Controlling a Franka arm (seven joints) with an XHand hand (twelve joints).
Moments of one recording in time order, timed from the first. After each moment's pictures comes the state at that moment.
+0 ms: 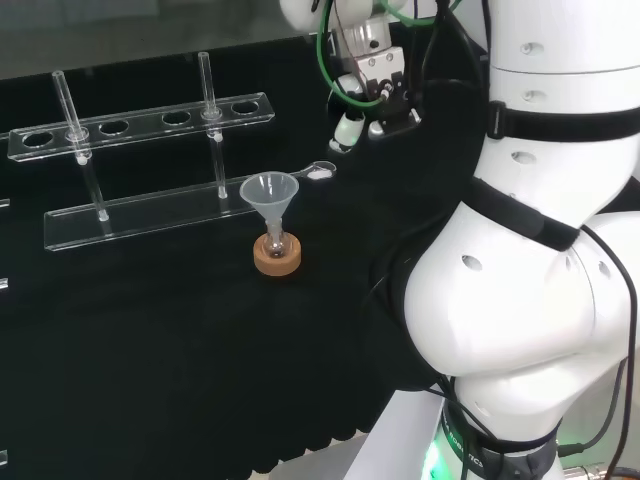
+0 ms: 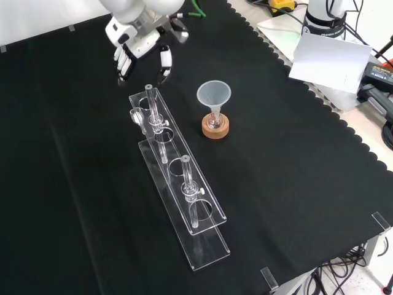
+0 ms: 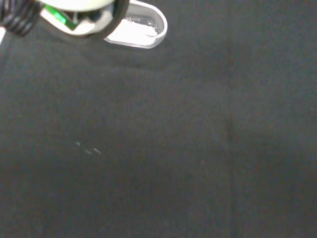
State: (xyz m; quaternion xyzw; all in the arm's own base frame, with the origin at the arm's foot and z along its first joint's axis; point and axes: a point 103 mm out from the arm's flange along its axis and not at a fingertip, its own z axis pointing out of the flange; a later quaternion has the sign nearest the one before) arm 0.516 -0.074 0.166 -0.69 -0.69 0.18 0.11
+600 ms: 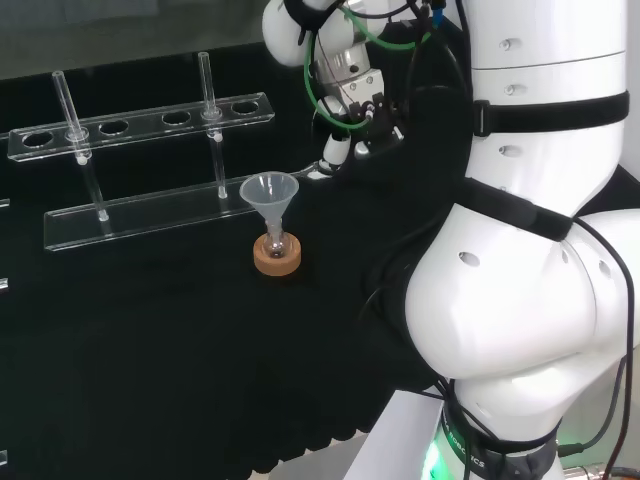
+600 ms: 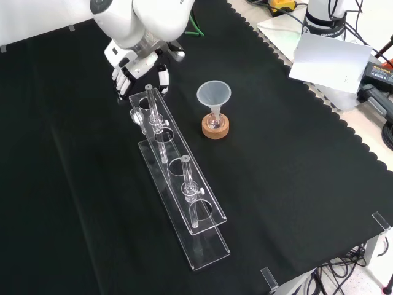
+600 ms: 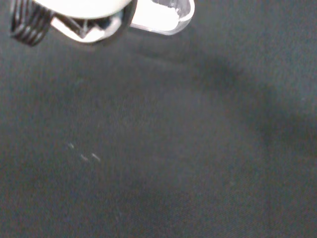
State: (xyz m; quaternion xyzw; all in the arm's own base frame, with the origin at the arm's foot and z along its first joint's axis) arm 0.536 -0.059 0.123 -0.67 -0.71 0.20 0.09
